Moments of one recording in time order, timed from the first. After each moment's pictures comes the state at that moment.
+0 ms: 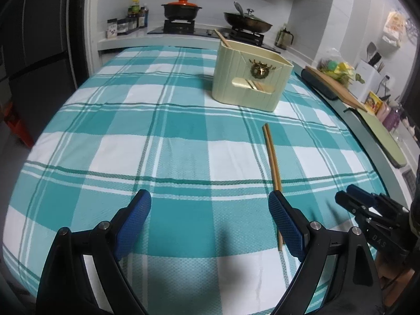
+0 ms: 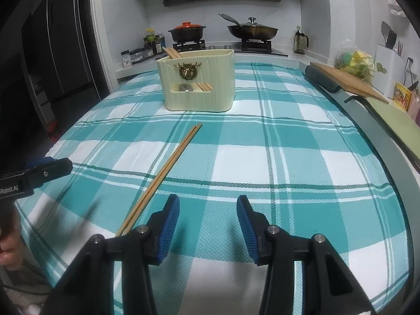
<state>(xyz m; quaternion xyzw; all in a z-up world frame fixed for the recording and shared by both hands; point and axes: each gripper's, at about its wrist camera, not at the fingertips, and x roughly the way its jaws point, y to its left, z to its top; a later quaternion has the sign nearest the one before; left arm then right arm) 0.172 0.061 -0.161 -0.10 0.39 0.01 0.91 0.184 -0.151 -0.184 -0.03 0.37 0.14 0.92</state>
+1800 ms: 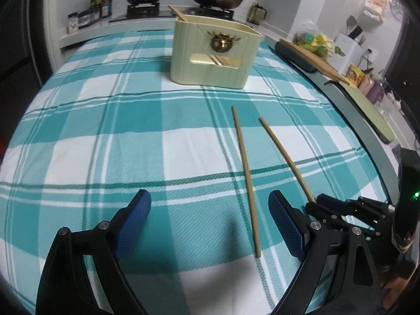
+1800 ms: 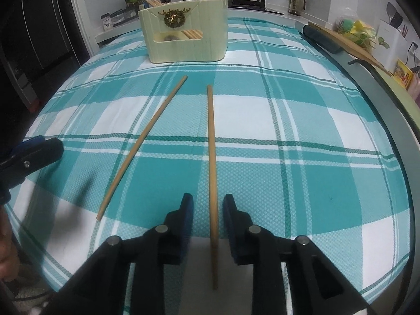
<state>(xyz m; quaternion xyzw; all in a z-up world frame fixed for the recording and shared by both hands) 0.217 0.016 -0.177 -0.06 0.44 -0.07 0.89 0.199 -0.136 -0.215 -0.05 0.47 0.10 0.87</state>
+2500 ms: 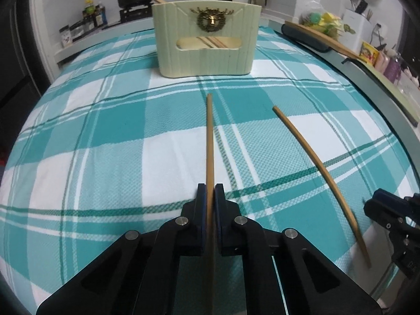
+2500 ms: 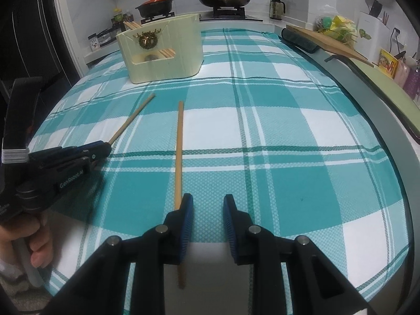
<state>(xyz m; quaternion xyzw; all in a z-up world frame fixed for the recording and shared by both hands) 0.243 -0.007 -0.215 -0.01 0.44 -0.03 0.90 0.197 -0.170 -0.206 -0.01 0.44 0.08 0.89</state>
